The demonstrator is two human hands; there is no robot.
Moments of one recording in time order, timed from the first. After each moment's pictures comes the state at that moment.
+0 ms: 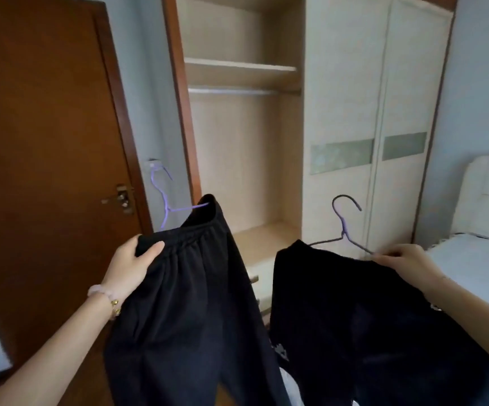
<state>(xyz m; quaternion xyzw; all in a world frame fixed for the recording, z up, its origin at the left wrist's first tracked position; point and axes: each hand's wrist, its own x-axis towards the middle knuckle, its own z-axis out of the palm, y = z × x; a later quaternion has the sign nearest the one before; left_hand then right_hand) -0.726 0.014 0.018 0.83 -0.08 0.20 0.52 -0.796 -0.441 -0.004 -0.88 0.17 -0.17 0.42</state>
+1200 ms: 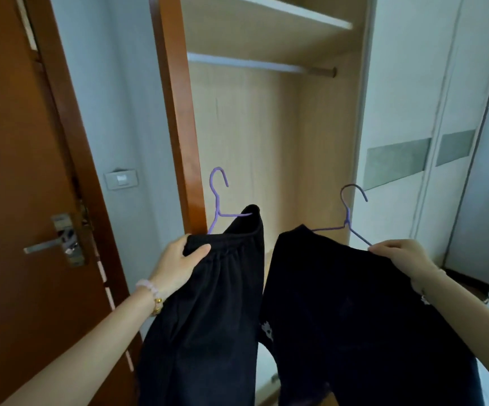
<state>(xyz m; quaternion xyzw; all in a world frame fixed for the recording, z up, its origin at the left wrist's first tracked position) -0.189 -0.021 0.010 0.82 -0.19 0.09 0.54 -0.278 -0.403 -0.003 -0.78 0.24 -0.21 0.54</state>
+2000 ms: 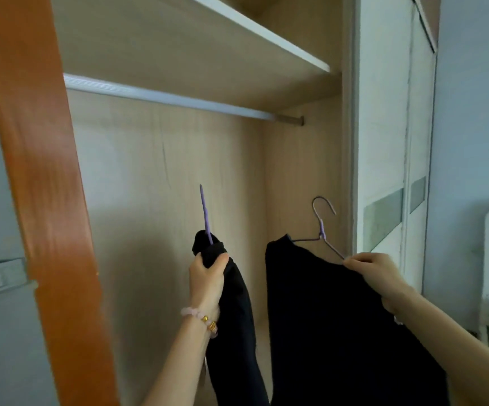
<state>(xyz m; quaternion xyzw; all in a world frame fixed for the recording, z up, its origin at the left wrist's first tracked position) 0.099 -0.213 0.067 0.63 -0.14 0.05 0.76 -0.022 -0.464 0.072 -0.75 0.25 -0.26 0.56</state>
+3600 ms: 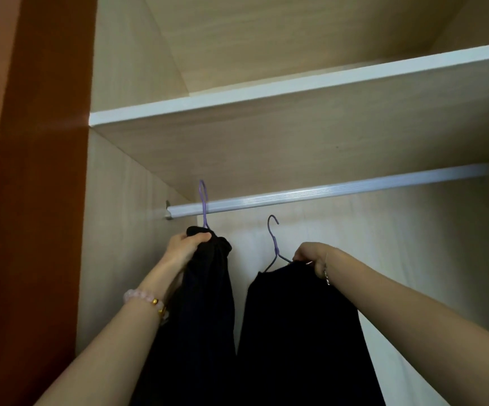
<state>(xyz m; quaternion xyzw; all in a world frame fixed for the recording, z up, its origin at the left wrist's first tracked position) 0.215 -0.125 0.327 0.70 0.06 0.39 0.59 0.386 -0.319 0.308 -0.82 -0.17 0.05 0.55</state>
